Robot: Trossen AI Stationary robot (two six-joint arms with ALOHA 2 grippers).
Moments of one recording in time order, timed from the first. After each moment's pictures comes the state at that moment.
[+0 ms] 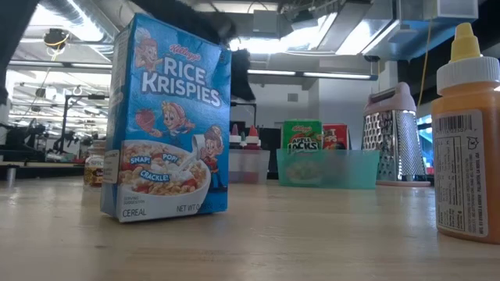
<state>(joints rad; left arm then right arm) 0.63 1.78 1.48 -0.32 0.08 0.20 0.62 1.75 2.35 -1.35 0.58 0.41</state>
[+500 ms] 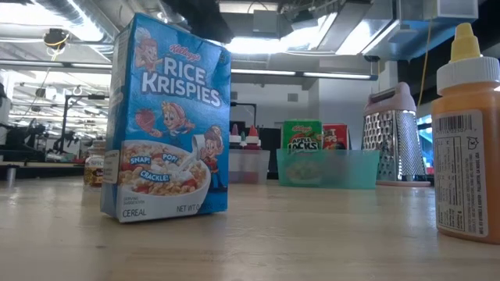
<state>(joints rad) 0.60 1.41 1.48 -0.55 0.18 0.13 0.62 1.75 2.35 -1.37 0.49 0.48</state>
